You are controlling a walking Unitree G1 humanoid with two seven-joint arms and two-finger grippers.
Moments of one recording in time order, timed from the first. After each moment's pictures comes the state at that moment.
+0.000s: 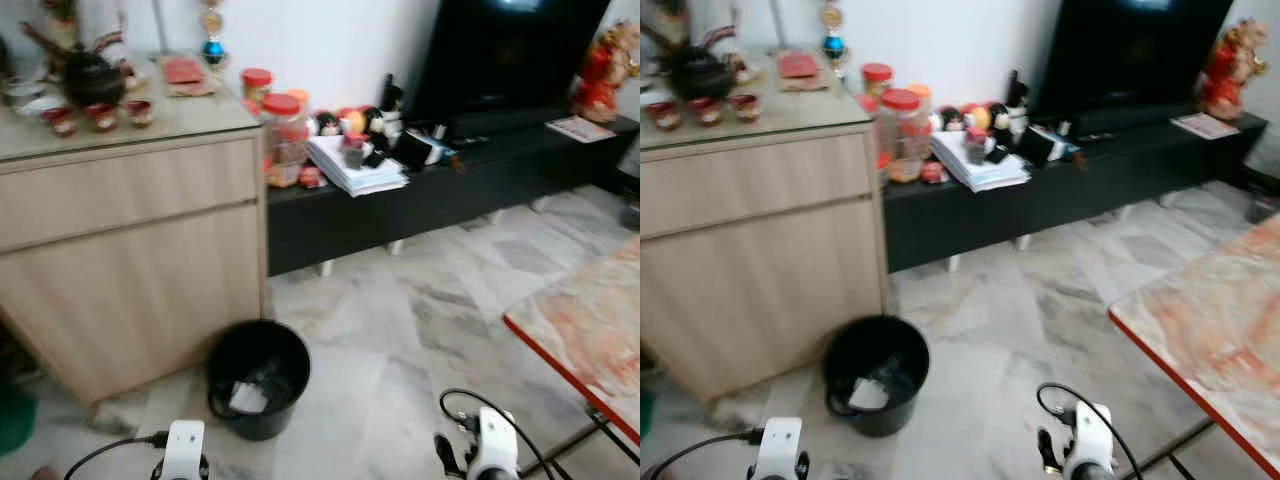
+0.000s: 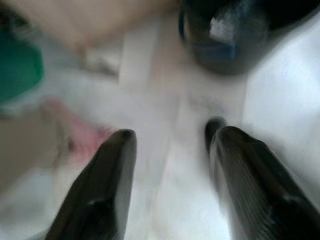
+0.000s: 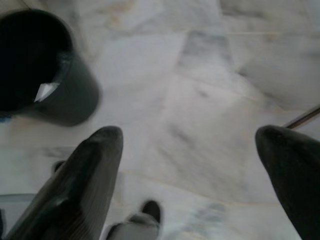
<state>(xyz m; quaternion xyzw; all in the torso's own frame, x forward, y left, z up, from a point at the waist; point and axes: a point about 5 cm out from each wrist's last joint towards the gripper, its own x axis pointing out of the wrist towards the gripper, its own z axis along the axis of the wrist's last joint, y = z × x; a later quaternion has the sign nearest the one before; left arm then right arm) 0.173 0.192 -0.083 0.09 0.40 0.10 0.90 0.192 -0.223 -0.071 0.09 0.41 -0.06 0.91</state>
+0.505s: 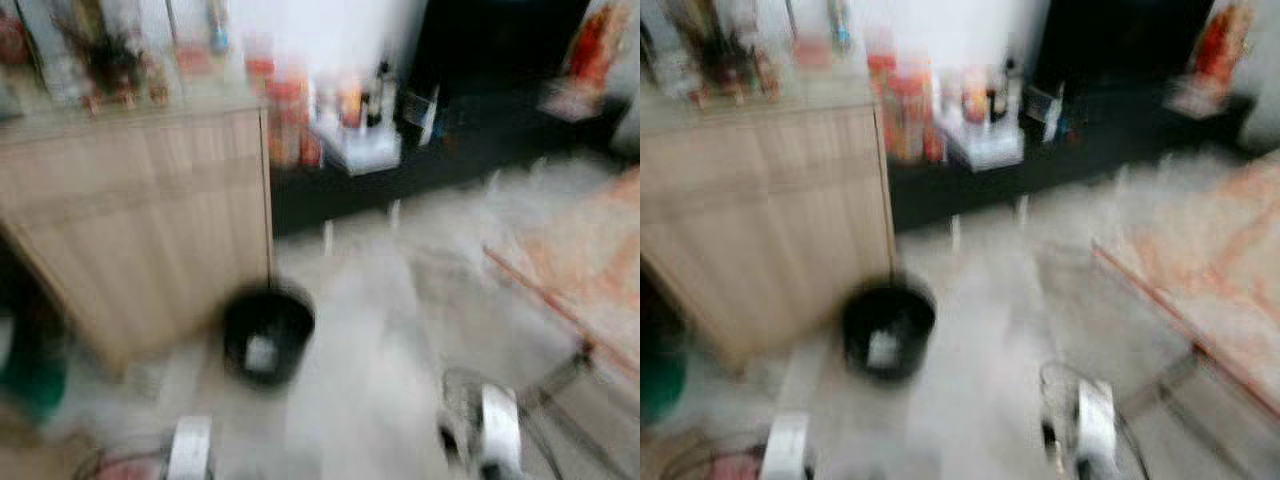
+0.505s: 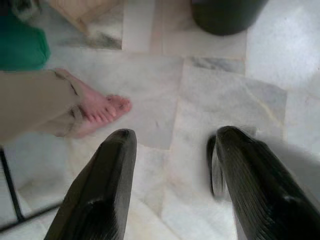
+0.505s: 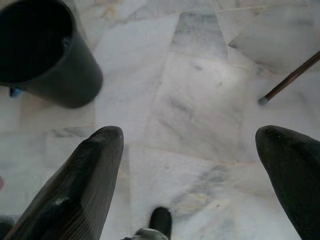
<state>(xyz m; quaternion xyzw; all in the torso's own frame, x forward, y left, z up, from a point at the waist) 0.170 0.187 -0.085 0.09 0.41 0.10 0.90 0.196 -0.227 -0.068 0.09 0.39 -0.06 0.91</state>
